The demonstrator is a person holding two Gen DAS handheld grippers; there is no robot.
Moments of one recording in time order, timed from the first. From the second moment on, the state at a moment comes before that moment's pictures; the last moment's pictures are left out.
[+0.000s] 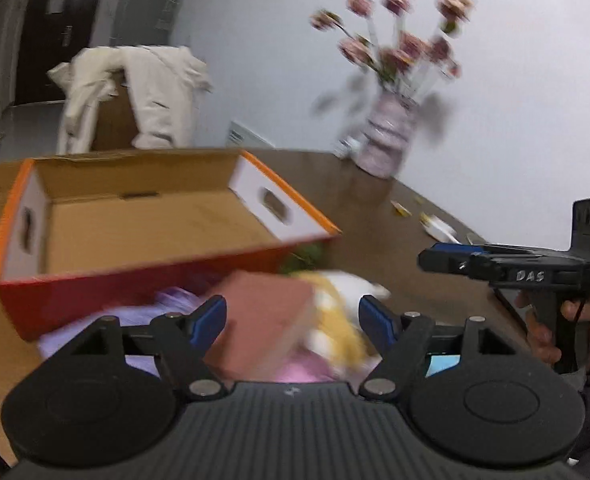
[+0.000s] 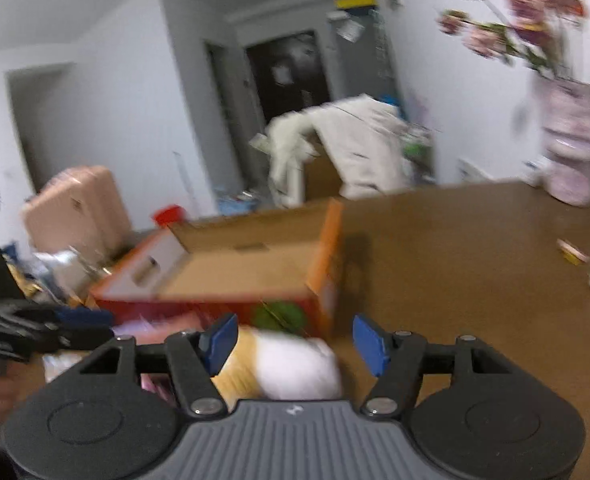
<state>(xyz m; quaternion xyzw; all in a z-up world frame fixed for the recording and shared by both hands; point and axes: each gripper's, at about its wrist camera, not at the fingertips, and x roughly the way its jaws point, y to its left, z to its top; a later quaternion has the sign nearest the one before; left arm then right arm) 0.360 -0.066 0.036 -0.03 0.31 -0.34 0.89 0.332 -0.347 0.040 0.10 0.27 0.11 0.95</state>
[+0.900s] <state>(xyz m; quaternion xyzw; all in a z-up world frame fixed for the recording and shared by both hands) 0.322 -0.222 -0.016 0.00 0.42 -0.34 0.84 0.263 -0.411 -0.053 0.28 0.31 0.09 0.91</state>
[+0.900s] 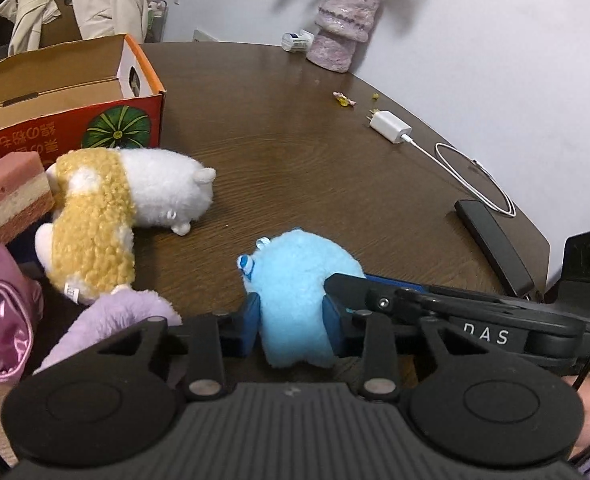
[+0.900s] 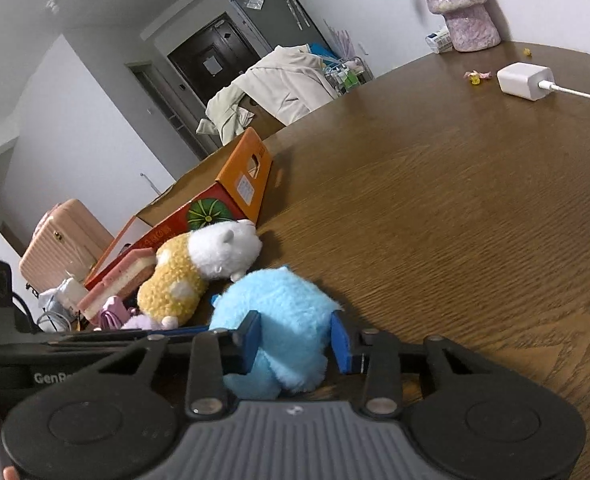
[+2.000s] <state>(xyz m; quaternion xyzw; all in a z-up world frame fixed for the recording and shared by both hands) 0.624 -0.107 0.011 -0.12 0.42 -0.21 0.88 0.621 -0.296 0.017 0.10 0.34 0.10 0.93</state>
